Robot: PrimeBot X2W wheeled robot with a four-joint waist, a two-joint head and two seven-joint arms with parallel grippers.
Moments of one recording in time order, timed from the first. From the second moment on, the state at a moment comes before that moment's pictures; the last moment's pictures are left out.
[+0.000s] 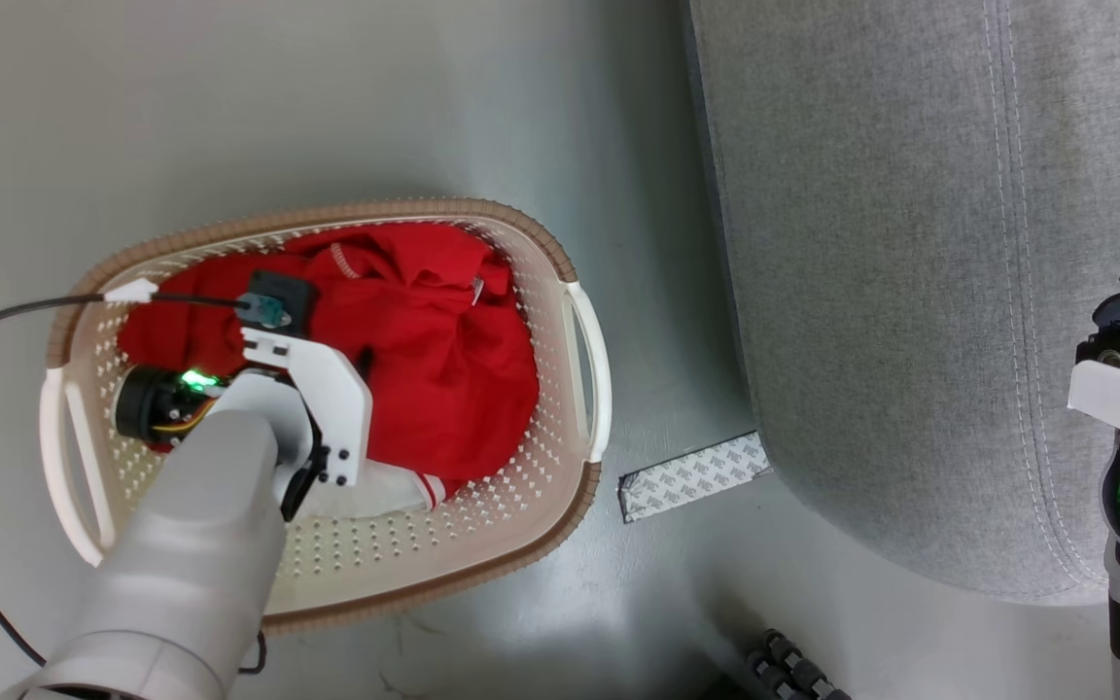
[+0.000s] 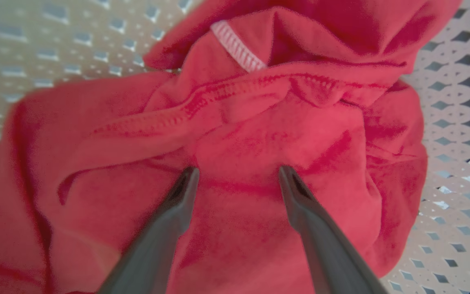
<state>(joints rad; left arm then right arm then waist) -1.00 0.15 -0.47 1.28 -0.25 -0.08 -0.01 -0.53 -0.05 -0.03 -0.15 0.37 0.13 -0.26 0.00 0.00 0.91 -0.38</state>
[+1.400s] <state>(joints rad) -0.97 0.17 -0.77 1.19 -0.48 -0.13 -0.01 -0.53 -0.05 0.02 -0.16 0.25 0.13 -0.26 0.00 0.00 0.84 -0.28</state>
